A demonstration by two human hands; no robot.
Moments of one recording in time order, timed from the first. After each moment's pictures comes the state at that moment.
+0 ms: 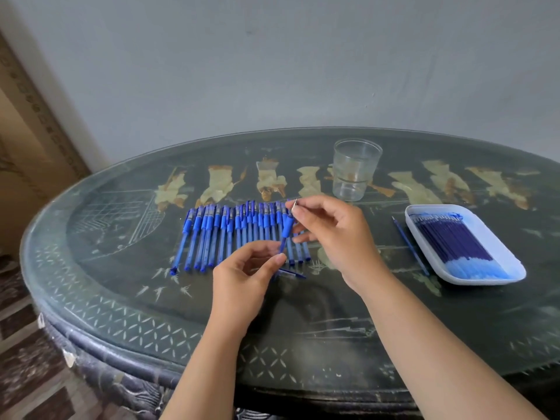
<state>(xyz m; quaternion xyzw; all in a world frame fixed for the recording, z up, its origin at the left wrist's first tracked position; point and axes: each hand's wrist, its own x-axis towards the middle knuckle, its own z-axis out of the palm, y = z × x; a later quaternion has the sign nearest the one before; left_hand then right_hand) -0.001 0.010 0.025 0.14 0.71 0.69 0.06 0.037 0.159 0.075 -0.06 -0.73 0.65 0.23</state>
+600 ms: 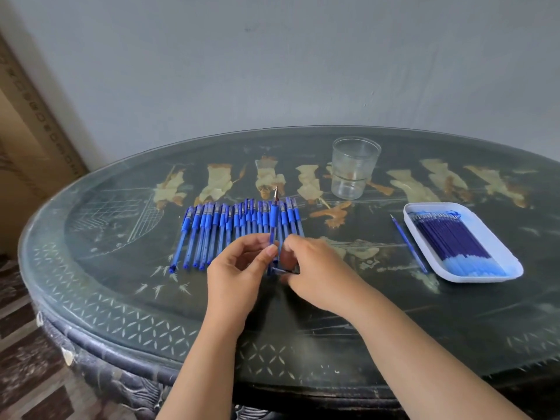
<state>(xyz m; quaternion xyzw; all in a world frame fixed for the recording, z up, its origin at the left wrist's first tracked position) -0.001 0.009 0.028 0.11 0.68 0.72 0.05 0.049 0.139 0.056 -0.06 -0.96 0.27 0.03</state>
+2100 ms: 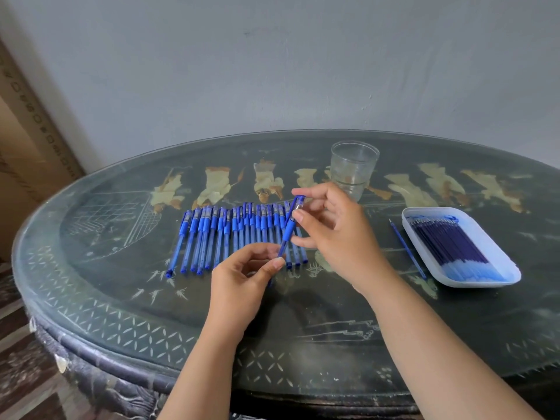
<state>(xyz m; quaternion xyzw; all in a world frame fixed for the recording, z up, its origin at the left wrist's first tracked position) 0.001 0.010 0.028 0.15 0.71 0.69 0.07 0.044 0.160 0.083 -0.04 -0.75 0.62 0.23</state>
